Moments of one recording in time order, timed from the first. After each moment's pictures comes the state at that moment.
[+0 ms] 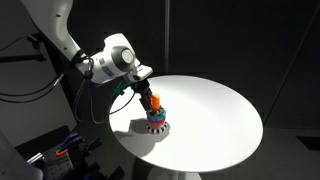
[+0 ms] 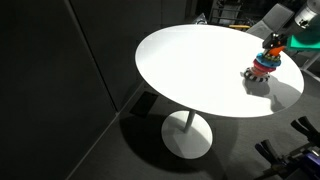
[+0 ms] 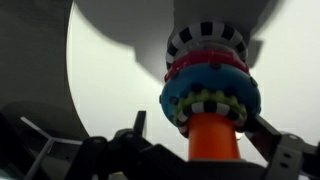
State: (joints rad) arm -0.04 0.09 -0.16 -2.51 -0.93 2.78 1.41
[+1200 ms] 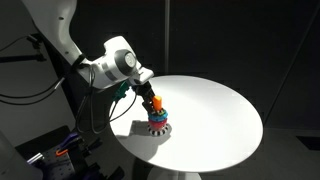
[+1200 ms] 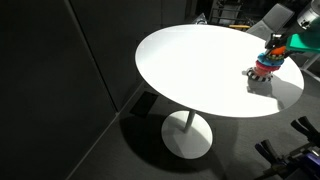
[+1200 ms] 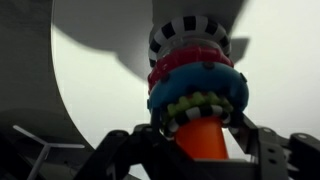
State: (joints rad) arm -0.04 0.12 -0.21 -2.50 -1.02 2.89 1.52
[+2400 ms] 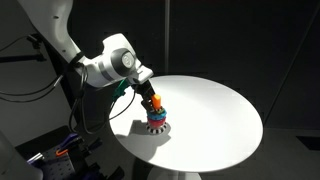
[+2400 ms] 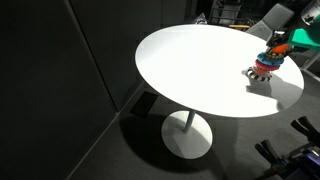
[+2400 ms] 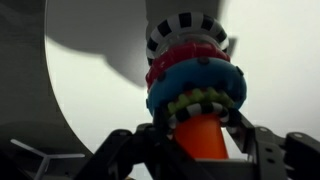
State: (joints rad) arm -0.04 0.09 -0.21 -2.53 -0.93 2.92 1.49
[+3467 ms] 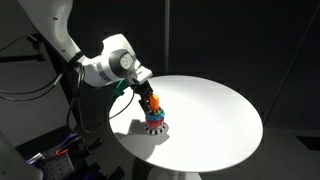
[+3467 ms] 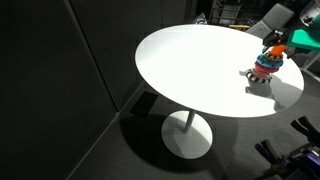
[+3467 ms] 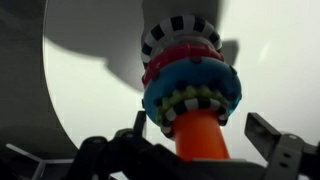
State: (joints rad) arm -0.04 0.09 -0.19 -2.54 -0.85 2.92 1.42
